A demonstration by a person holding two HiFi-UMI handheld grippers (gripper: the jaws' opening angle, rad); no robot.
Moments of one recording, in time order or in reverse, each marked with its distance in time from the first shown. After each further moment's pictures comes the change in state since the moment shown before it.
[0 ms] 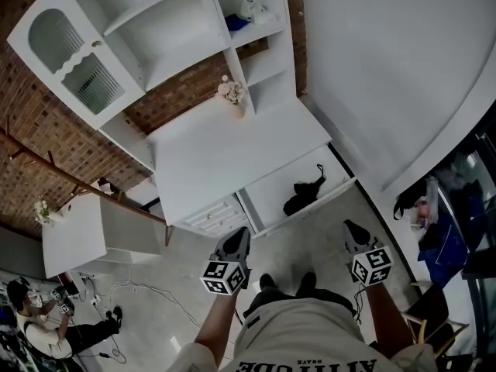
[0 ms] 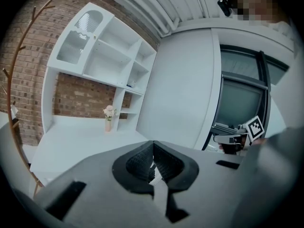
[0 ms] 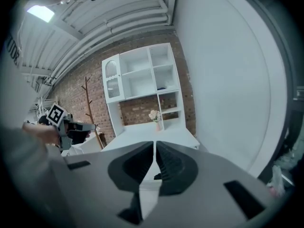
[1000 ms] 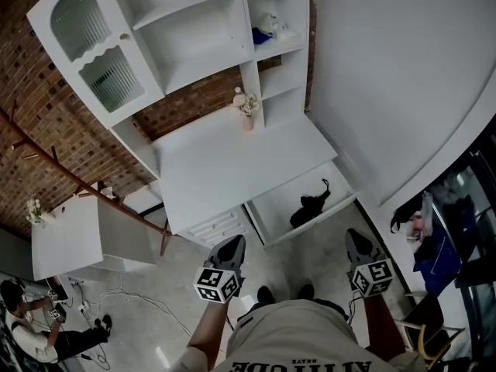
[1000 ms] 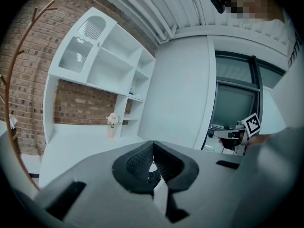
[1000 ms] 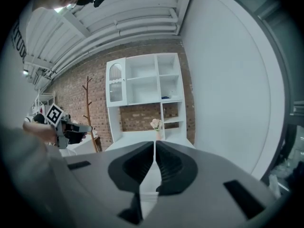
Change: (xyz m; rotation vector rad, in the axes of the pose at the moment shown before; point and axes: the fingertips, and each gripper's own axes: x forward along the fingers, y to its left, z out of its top) left arm -0.049 0.058 0.030 0.046 -0.044 -0.055; right arm 0.003 0.064 0.041 -0.065 -0.093 -0.066
